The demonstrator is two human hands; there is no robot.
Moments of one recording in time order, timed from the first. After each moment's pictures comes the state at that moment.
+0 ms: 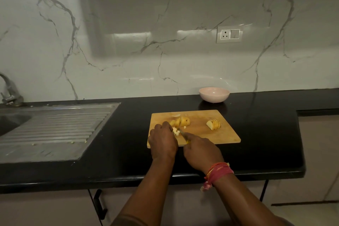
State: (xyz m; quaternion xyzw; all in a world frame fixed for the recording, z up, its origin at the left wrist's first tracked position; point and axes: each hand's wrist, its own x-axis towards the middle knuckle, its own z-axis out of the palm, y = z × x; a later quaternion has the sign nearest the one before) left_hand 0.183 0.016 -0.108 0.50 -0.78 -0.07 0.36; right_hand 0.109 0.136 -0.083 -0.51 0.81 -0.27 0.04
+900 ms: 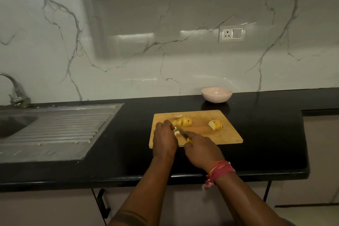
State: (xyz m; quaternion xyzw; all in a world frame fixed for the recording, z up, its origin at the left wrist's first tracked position) left_hand 0.183 0.007 -0.109 0.47 -0.79 -0.14 0.38; right_hand 0.102 0.129 -0.082 -0.52 0.80 -0.30 0.06
